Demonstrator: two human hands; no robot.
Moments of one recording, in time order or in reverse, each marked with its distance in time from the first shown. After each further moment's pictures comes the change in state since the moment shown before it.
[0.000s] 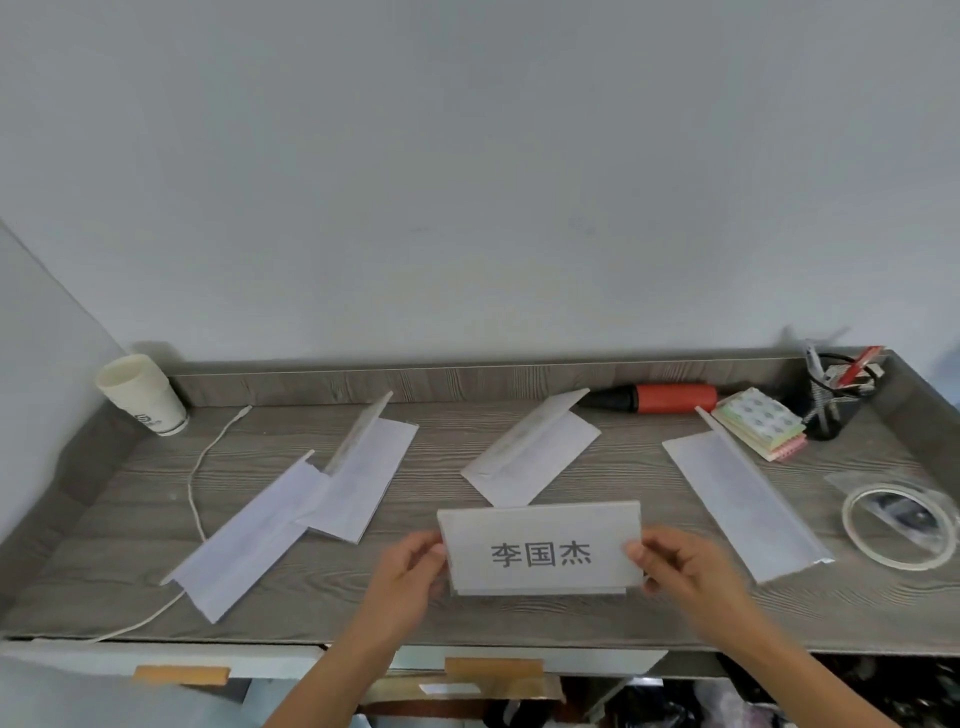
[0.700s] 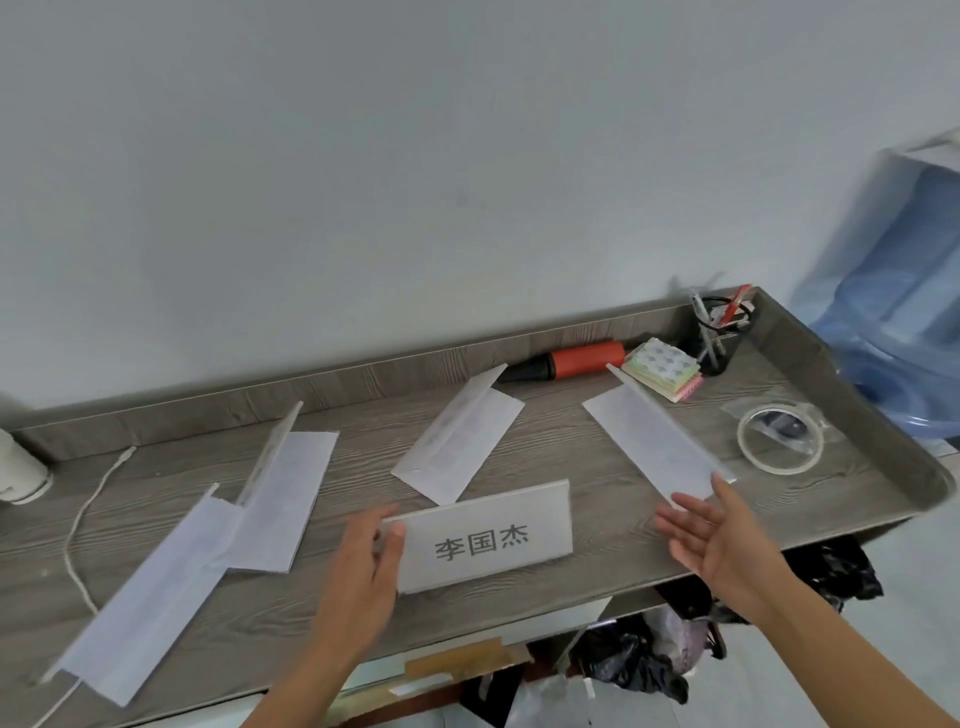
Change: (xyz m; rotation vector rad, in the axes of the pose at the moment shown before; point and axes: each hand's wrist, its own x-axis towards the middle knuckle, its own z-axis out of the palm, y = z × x) left_hand 0.018 0.004 0.014 0.450 0.034 0.410; right_hand -0.032 0.036 -0.060 0.875 0.490 0.749
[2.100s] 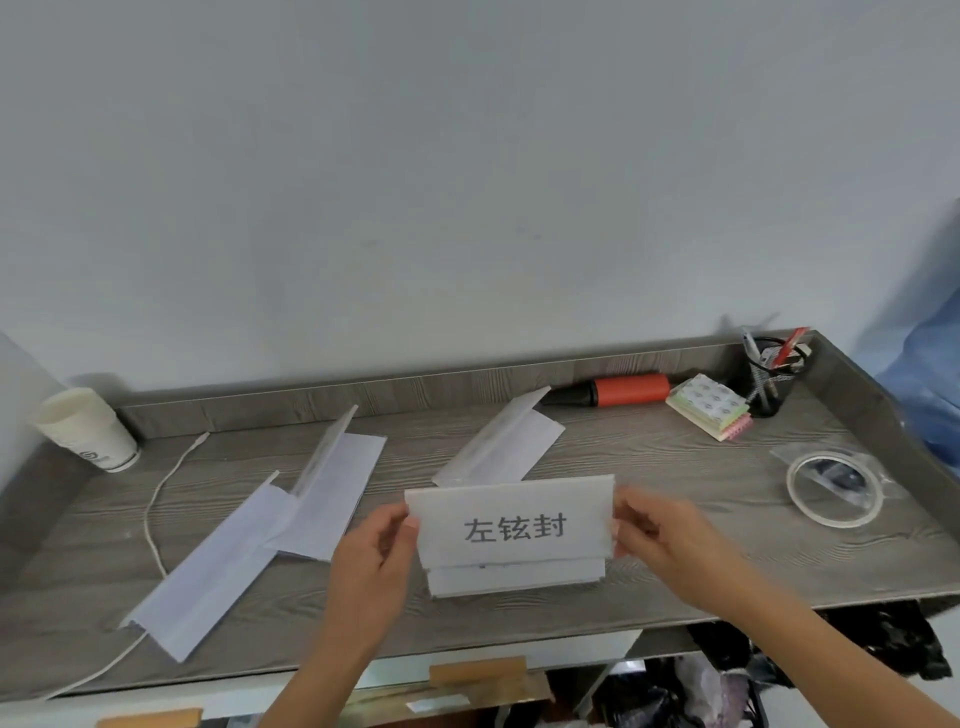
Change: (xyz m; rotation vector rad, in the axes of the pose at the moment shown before) left_hand -0.019 0.035 -0.032 -0.186 0.185 -0.031; right_hand -0.038 -0.010 0.075 -1.255 -0.466 -0.875
